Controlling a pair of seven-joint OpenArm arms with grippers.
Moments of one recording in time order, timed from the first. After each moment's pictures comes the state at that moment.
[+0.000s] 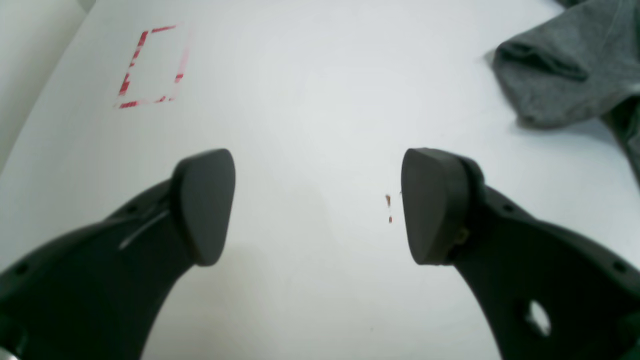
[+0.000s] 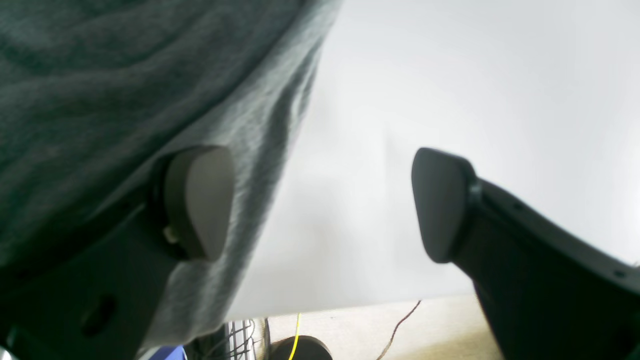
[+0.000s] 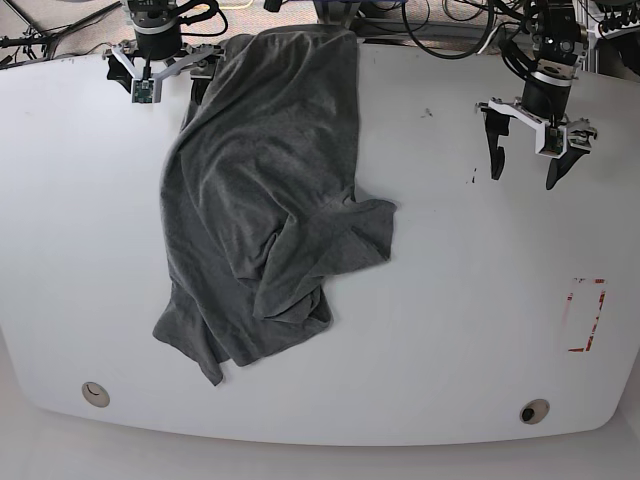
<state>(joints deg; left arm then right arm) 32.3 -11.4 -18.1 106.5 -5.3 -17.5 2.6 -42.0 -6.0 22.4 115.5 2.2 16.6 -27.9</state>
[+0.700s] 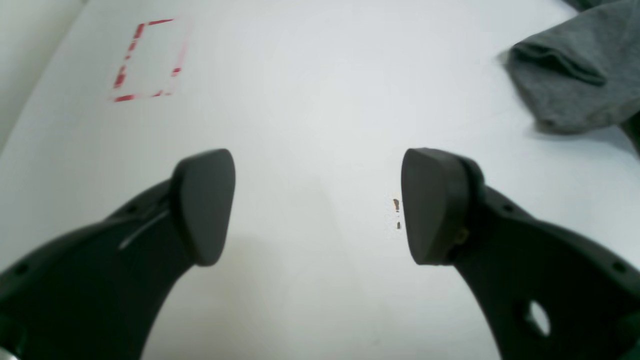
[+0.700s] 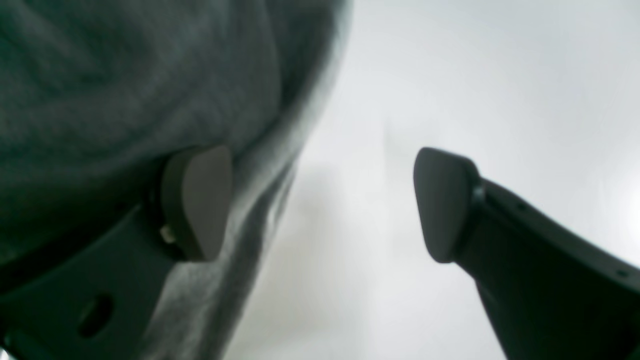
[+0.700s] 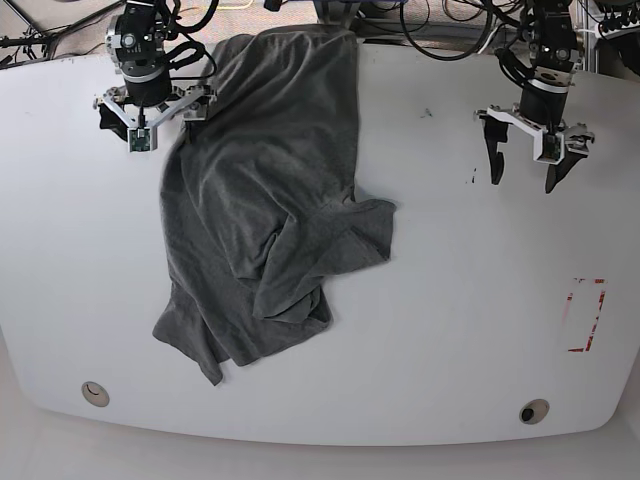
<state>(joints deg) 30.3 -11.3 -17.2 104.2 -4.7 -16.9 3.0 -30.2 0.2 21.1 111.8 0.9 17.8 -34.4</state>
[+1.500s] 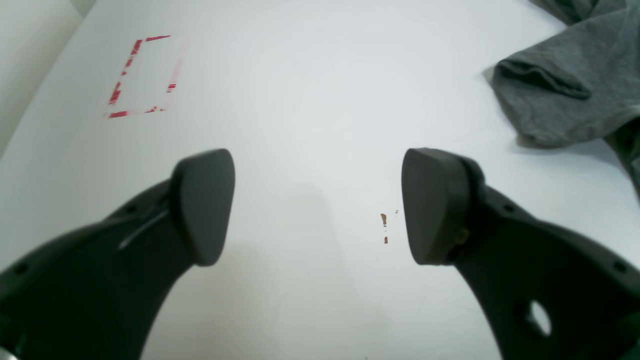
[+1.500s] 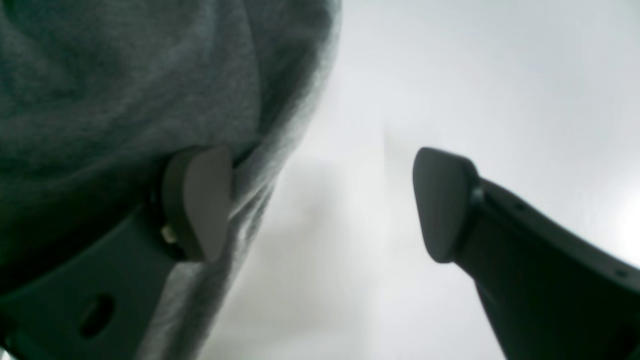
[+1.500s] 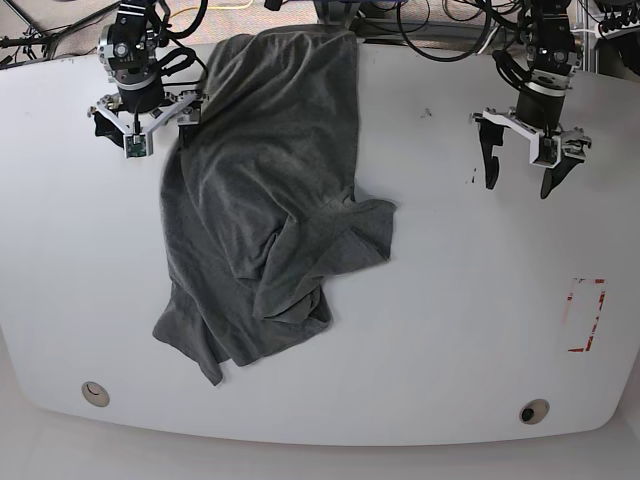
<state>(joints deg) 29.4 -11.0 -16.7 104.8 -4.4 -17.0 2.8 -28.7 3.9 19.9 108.4 1.7 17.6 -34.2</state>
